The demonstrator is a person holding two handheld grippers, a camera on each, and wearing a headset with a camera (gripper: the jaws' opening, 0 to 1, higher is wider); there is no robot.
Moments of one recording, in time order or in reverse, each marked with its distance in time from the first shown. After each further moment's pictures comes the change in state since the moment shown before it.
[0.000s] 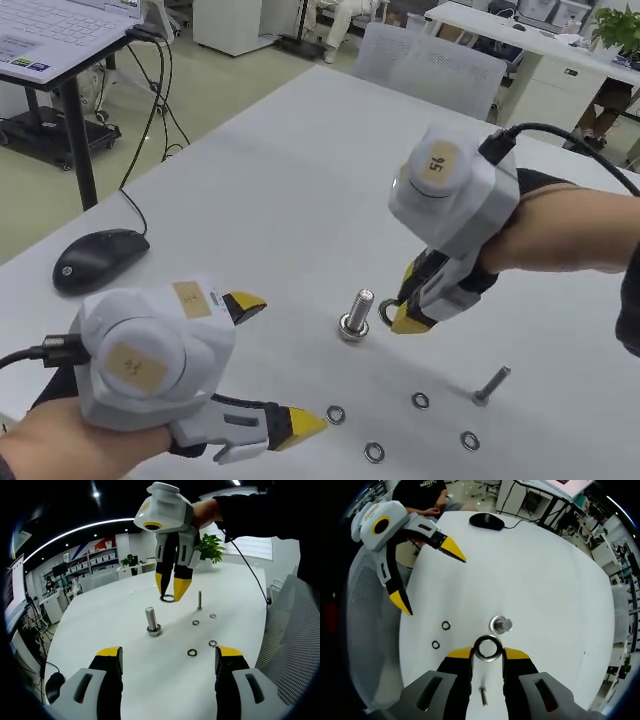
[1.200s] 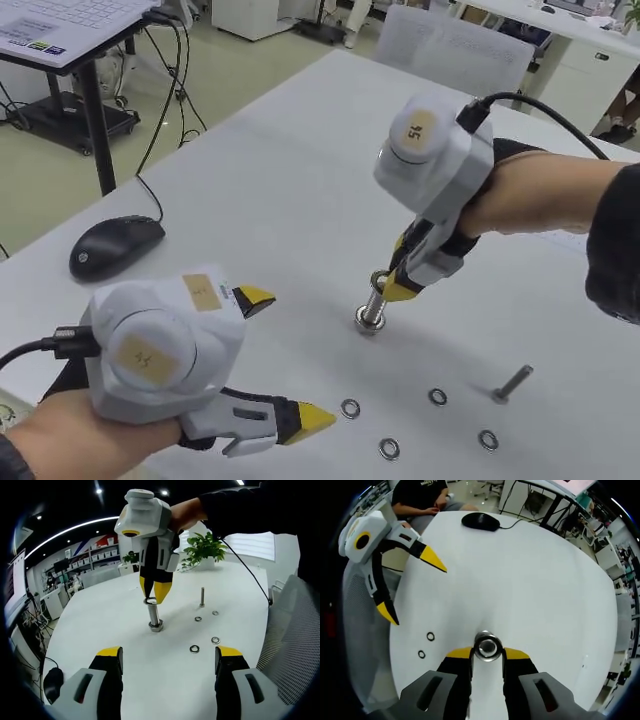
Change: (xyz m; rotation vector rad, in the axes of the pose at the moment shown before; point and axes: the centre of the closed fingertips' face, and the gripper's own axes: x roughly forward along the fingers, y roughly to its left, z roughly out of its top) left arm 0.004 0.004 -0.008 -0.024 0.021 0.009; right arm 0.028 -0.030 0.020 -0.026 0.005 0.032
